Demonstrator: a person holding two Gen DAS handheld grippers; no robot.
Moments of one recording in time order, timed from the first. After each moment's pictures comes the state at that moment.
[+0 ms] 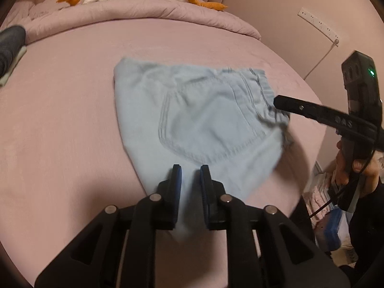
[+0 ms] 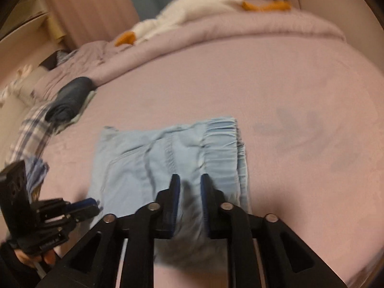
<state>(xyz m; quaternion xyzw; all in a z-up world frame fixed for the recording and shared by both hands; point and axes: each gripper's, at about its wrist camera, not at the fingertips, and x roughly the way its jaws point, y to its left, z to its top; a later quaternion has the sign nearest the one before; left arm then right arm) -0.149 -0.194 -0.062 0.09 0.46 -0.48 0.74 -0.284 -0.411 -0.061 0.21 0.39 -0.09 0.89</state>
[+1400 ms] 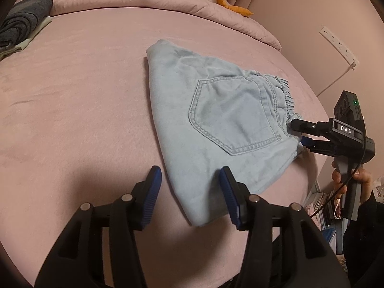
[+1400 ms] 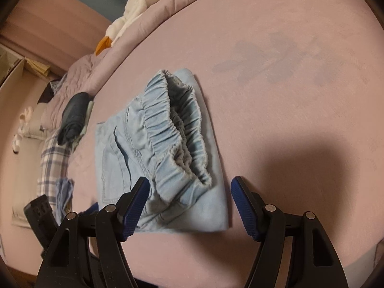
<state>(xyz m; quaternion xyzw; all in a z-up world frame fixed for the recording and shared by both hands) -0.133 -0.173 -0.066 0.04 0.50 -0.43 0.75 -0.312 -0.458 -0.111 0.40 0.43 -0.07 0.80</state>
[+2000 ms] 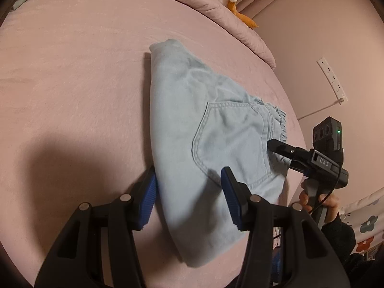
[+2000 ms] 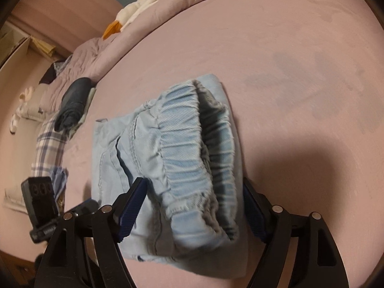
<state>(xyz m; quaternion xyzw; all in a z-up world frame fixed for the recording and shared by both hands) -0.086 -0.181 -0.077 -0.07 0.55 -0.45 0.70 -0.273 -0.453 -0.111 0.35 0.45 -0.04 0.82</state>
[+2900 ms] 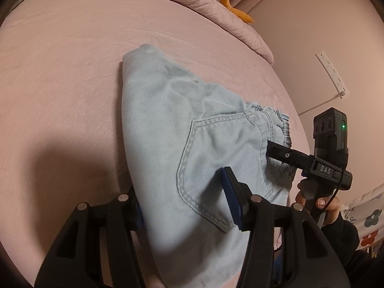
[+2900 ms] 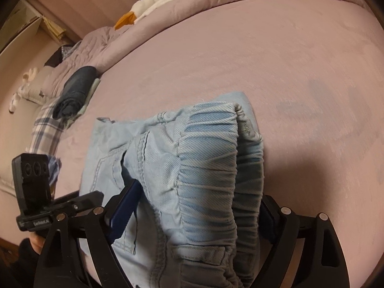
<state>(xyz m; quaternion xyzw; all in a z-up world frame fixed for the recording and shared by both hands) -0.083 -0.199 -0.076 -0.05 0.55 -0.47 0.70 -0.248 -0.451 -0.108 0.30 0.46 -0.02 0.84</state>
